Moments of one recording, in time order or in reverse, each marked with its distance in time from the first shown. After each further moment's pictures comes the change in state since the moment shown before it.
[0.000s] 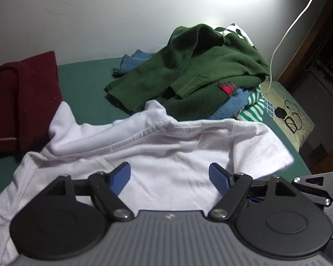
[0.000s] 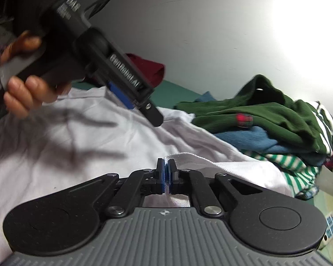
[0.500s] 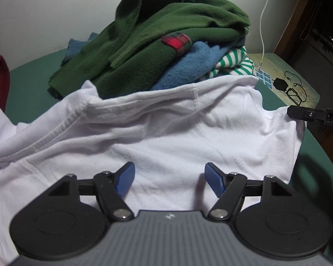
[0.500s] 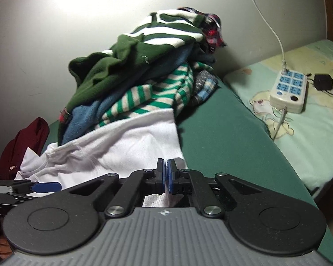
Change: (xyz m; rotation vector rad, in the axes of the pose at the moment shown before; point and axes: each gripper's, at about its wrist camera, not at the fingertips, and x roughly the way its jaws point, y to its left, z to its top) left arm 0.087 -0.074 -0.010 0.101 0.056 0.029; right arm -0.041 -0.173 -0.090 0.871 0.029 -0.221
